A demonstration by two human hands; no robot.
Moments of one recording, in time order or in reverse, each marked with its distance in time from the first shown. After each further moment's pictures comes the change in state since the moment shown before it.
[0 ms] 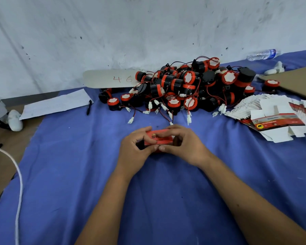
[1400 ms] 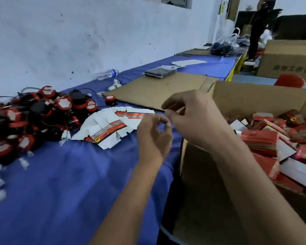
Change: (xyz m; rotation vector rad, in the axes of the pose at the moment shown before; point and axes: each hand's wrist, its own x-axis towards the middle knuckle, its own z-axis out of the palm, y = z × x) left_hand -0.044 0.276 0.342 -0.284 -0.294 0.290; right_hand -0.249 -0.163 -0.260 -0.919 0.822 0.480
